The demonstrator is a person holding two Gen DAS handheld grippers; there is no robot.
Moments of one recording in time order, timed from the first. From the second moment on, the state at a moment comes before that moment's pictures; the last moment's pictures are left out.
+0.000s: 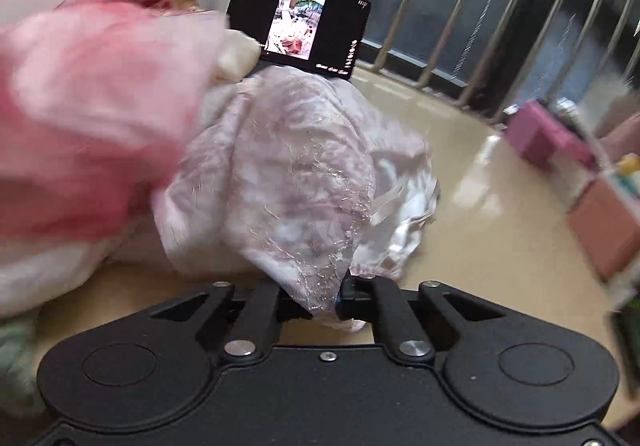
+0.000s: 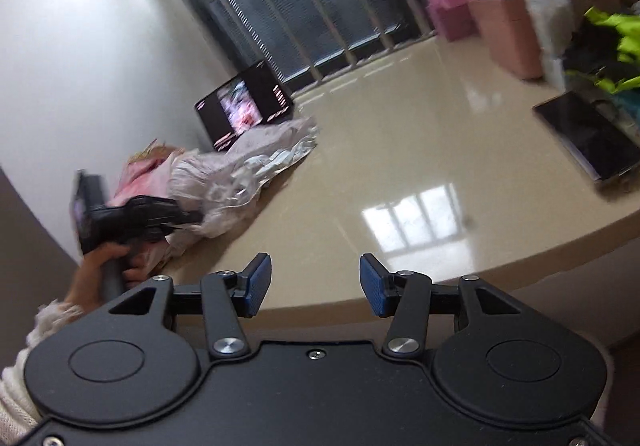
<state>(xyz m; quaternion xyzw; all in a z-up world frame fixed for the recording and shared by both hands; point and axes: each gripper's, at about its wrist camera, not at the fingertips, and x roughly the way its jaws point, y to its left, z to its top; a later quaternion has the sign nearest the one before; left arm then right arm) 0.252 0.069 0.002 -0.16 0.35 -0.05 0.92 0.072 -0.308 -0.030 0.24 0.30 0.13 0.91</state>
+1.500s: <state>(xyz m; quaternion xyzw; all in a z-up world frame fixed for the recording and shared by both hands) 0.174 0.078 0.073 -0.18 0.20 -0.16 0.95 0.228 -0.193 0.184 0.11 0.19 0.25 0.94</state>
